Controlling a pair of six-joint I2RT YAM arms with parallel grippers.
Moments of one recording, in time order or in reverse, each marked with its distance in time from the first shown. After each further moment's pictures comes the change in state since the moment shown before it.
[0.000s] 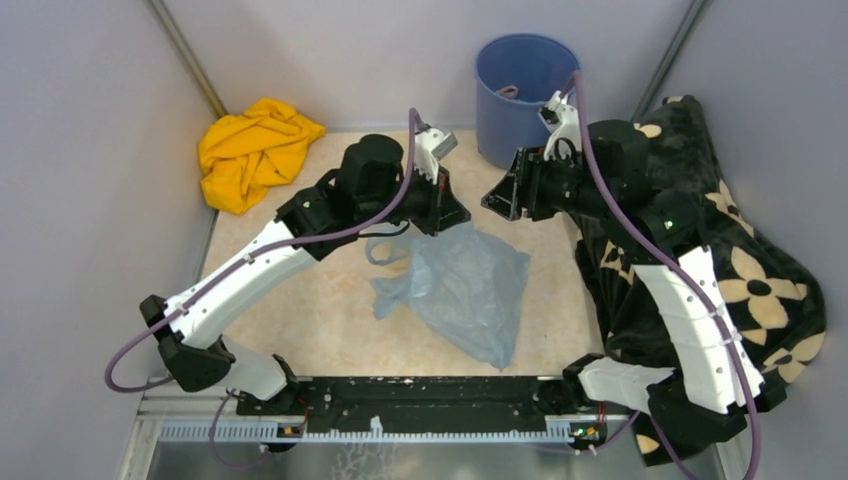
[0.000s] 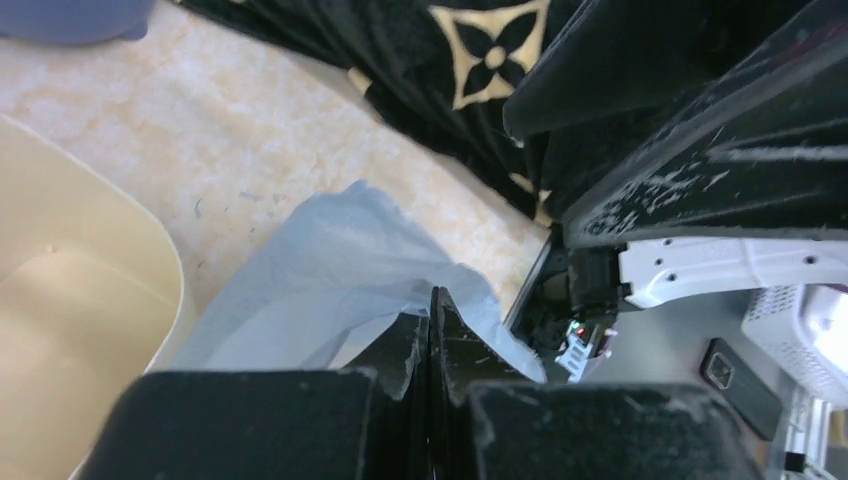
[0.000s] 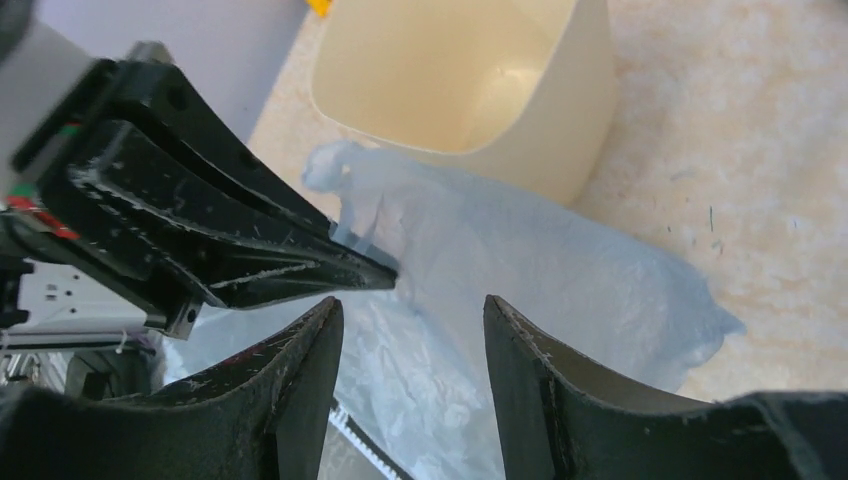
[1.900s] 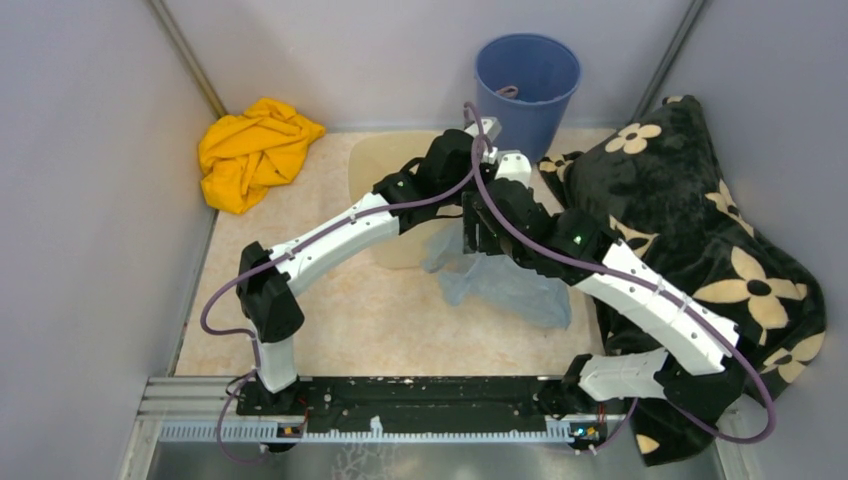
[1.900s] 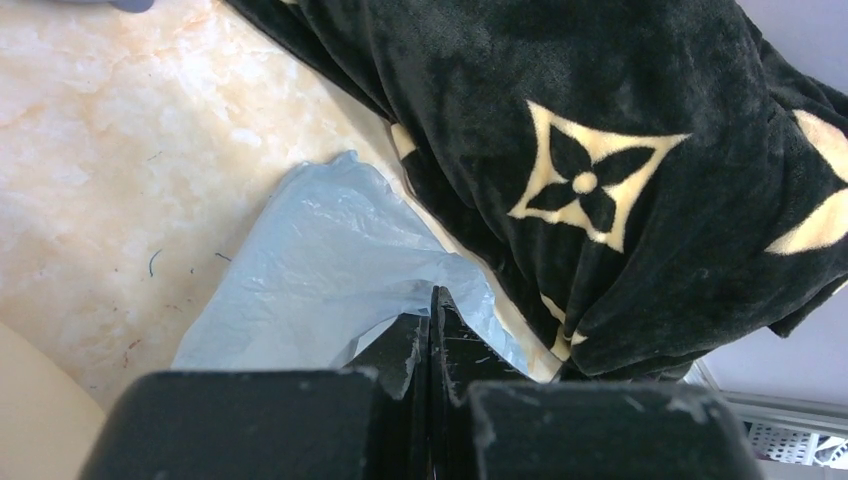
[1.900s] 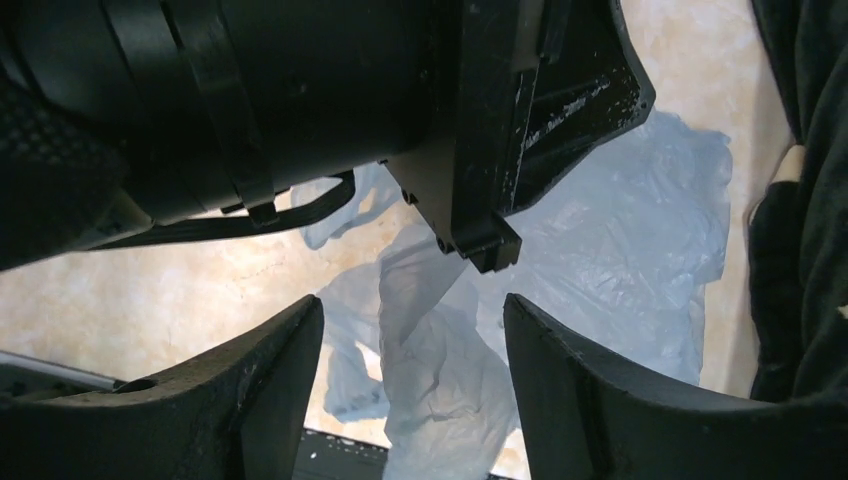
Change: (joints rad) left arm -0.015 0.445 0.180 0.213 -0.160 -0.240; right arm 0.458 0.062 -0.246 -0.031 0.800 0.206
